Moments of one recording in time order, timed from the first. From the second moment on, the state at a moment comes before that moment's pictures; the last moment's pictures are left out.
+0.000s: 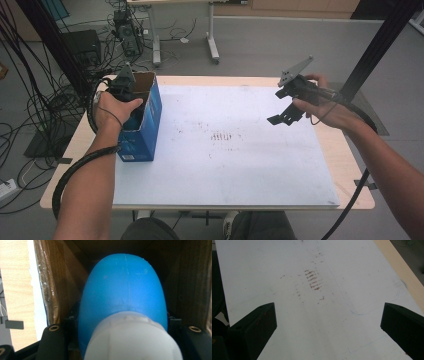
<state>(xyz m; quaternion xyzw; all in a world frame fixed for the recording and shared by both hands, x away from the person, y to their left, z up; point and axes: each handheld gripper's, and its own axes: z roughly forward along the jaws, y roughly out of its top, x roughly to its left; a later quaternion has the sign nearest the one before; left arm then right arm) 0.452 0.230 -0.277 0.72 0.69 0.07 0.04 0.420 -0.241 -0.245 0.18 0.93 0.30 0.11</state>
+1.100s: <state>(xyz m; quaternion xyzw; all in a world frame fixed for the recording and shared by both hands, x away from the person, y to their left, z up) 0.453 0.232 -0.278 0.72 0.69 0.07 0.05 0.422 -0.245 -0.244 0.18 0.93 0.29 0.11</state>
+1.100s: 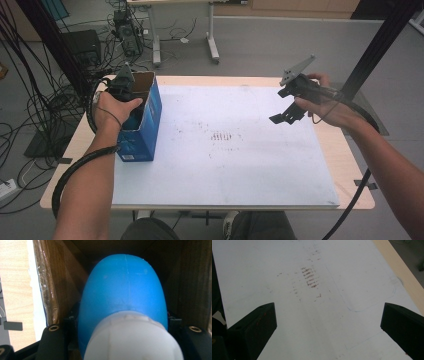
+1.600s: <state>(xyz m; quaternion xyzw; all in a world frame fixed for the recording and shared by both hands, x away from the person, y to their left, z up) 0.453 0.232 -0.278 0.72 0.69 0.07 0.05 0.423 -0.246 -0.244 0.18 0.93 0.29 0.11</state>
